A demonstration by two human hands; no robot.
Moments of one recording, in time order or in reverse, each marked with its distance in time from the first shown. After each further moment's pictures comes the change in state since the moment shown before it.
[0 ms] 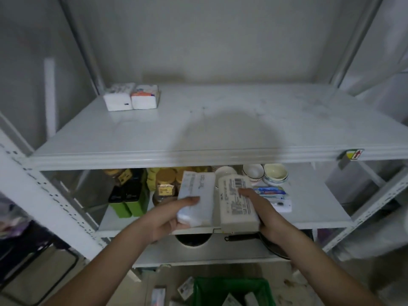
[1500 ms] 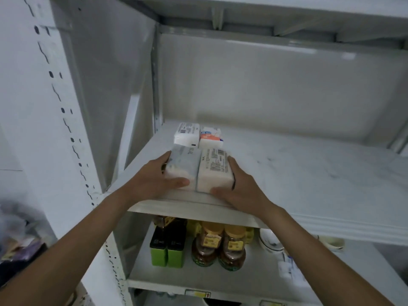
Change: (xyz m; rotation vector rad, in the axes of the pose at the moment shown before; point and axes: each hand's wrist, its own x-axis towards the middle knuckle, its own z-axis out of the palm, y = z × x) left_hand -0.042 0.202 -0.220 0.898 0.389 0.647; right_hand 0.069 -0.121 0.268 -0.970 -0.135 -0.850
